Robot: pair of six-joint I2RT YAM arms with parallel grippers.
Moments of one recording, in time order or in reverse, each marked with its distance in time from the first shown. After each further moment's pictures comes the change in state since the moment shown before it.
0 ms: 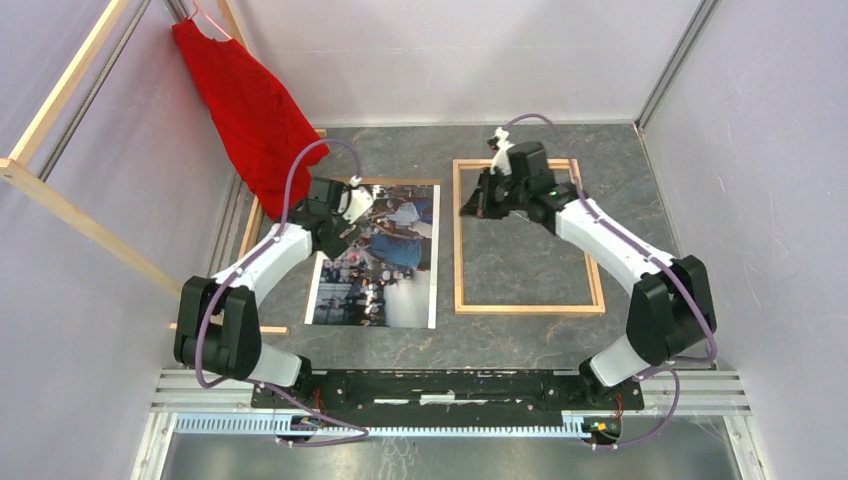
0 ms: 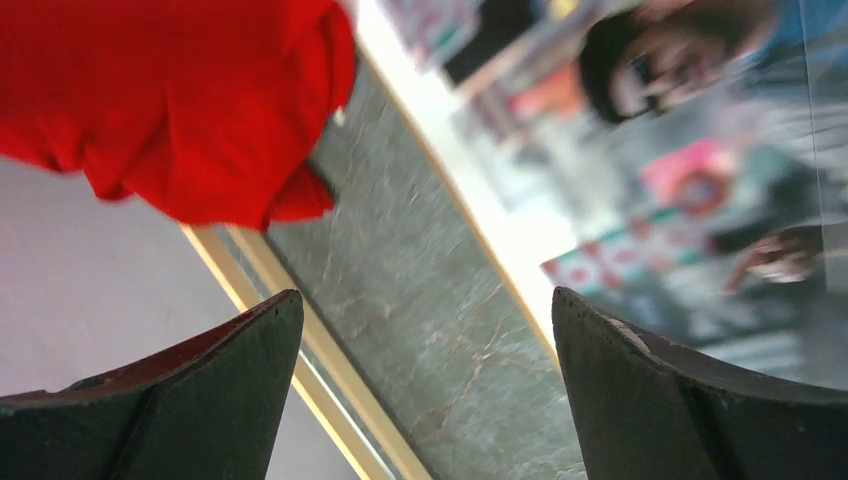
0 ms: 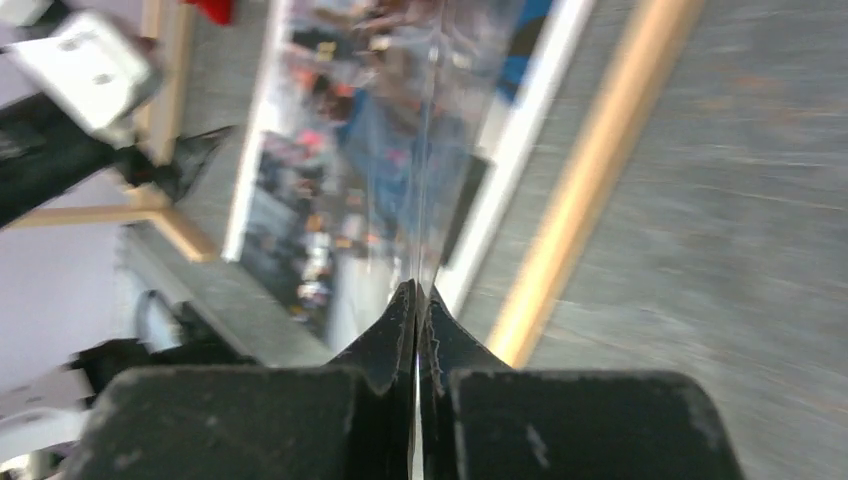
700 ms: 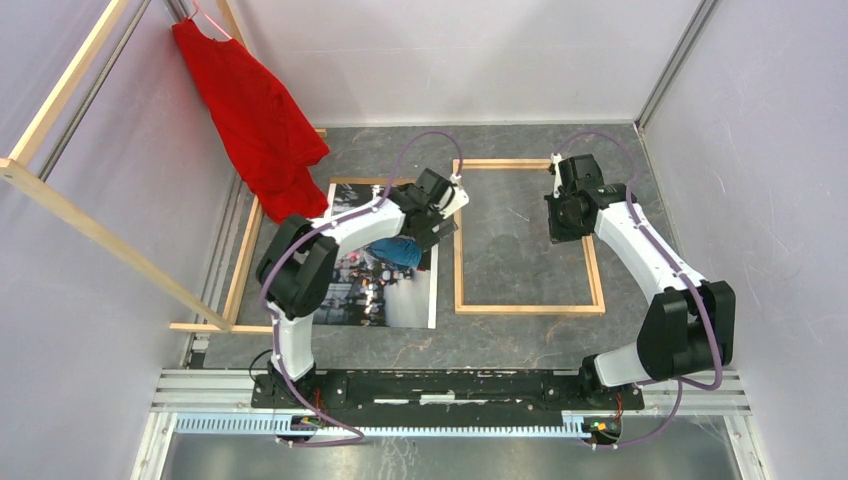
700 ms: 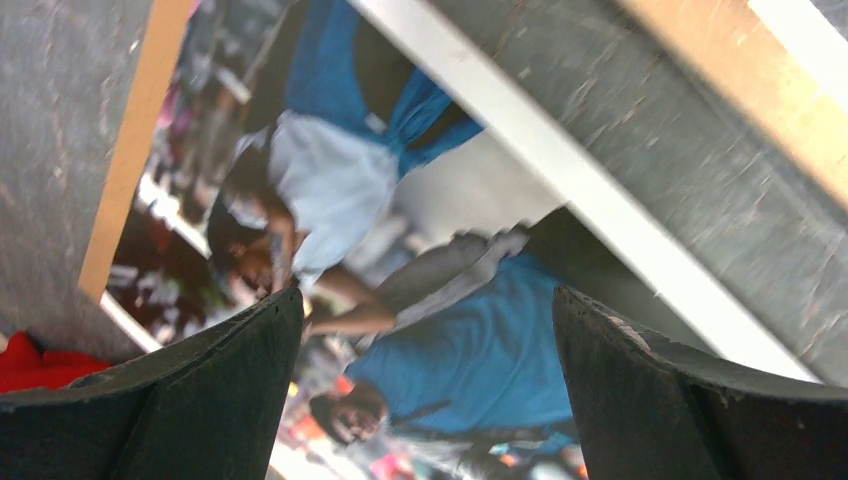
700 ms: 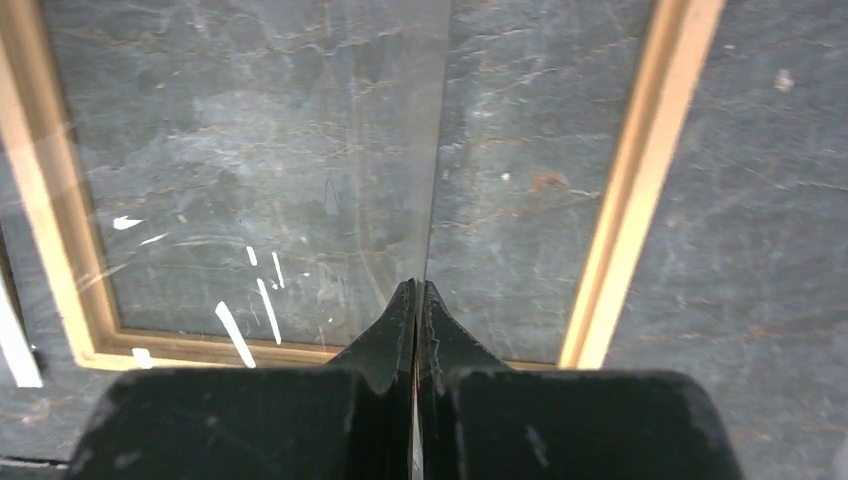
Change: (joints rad) left arm -0.448 0.477 0.471 -0.033 0.048 -0.240; right arm -0.322 -0.119 -0.039 -0.554 0.401 -0.459
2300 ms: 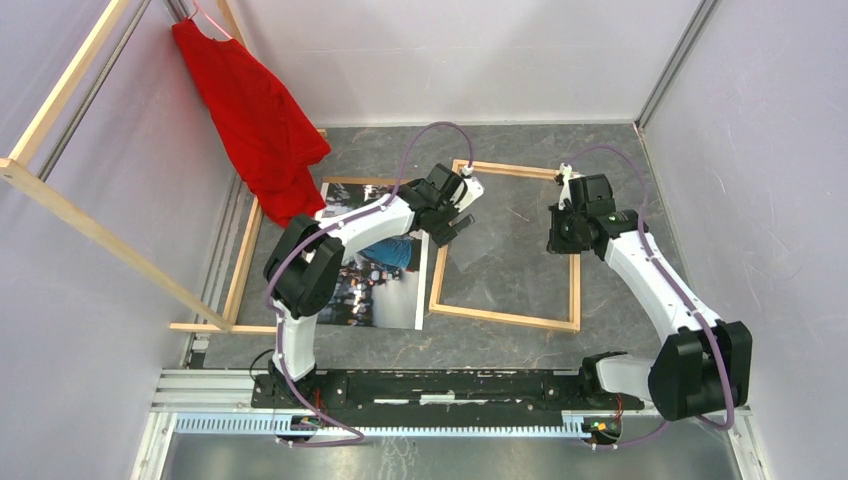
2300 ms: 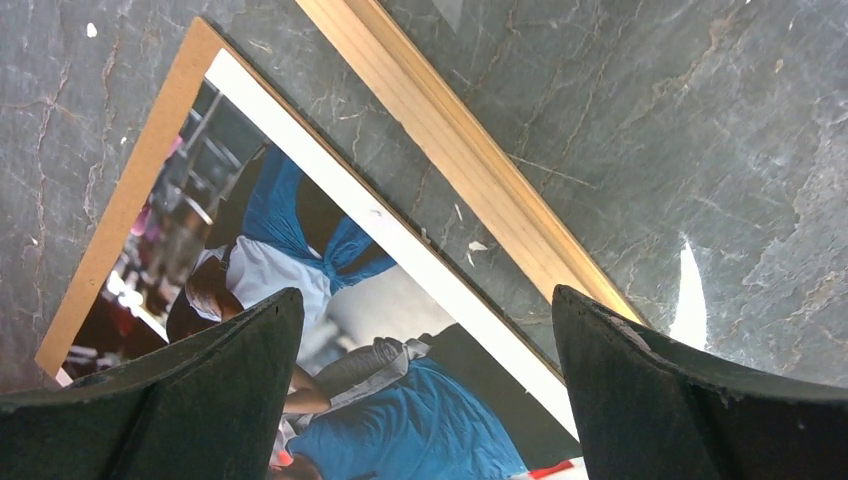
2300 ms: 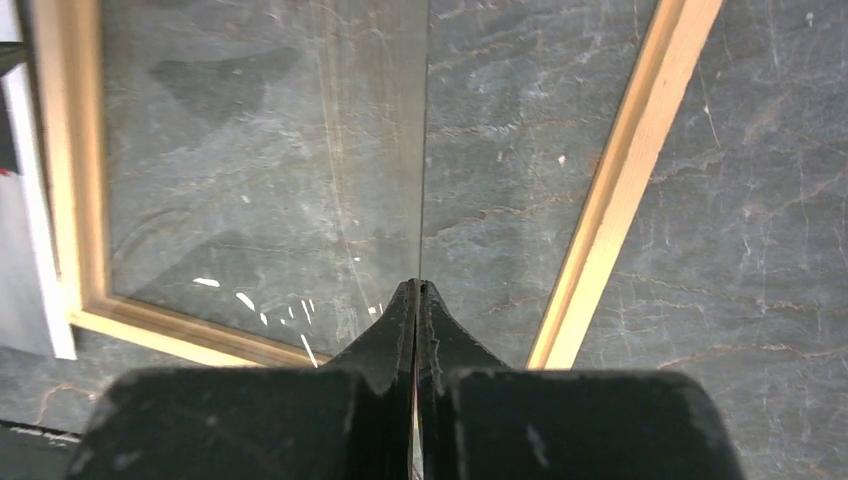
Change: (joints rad) left arm -0.058 0.066 0.096 0.034 0.049 -0.083; right arm -0.001 -0.169 -0.166 0.095 -0.077 0.067
